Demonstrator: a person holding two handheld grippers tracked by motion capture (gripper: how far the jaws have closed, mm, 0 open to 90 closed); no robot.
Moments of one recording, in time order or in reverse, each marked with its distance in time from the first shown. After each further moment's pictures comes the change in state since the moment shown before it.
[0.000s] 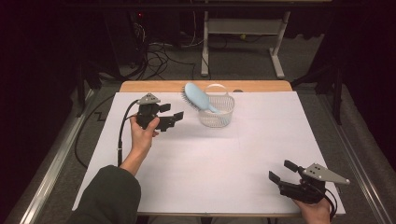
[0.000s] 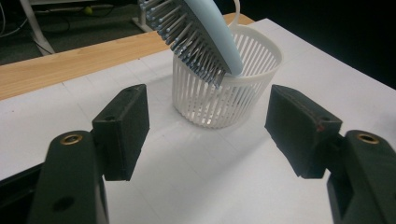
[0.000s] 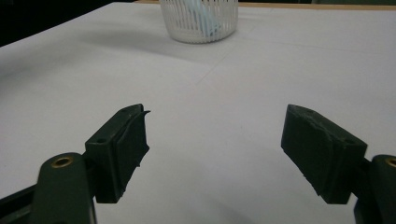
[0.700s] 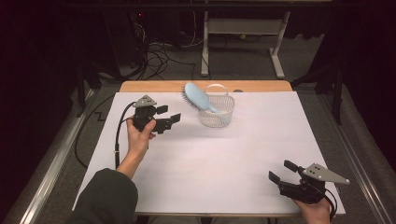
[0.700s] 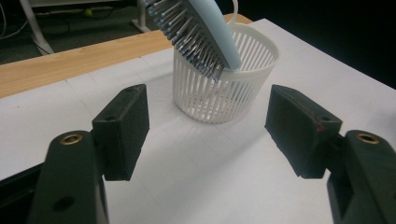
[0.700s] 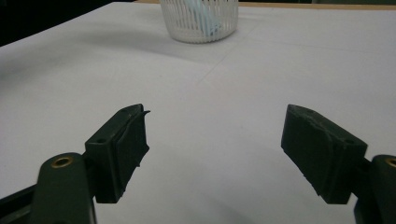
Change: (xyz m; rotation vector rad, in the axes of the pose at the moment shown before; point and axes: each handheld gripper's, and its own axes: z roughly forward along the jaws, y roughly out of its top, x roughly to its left) left arm 0.001 -0.006 -0.009 -0.006 -0.004 0.005; right arm 0.000 0.000 0.000 0.002 0.000 0.002
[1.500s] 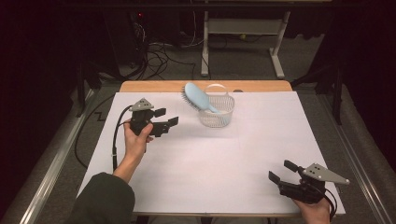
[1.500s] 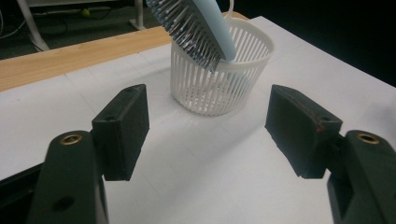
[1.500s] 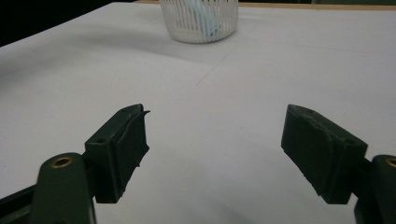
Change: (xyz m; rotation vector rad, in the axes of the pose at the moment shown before) left arm -0.001 -0.009 -0.009 -0.001 -0.008 0.004; right arm 0.000 0.000 0.000 -0.001 -0.003 -0.001
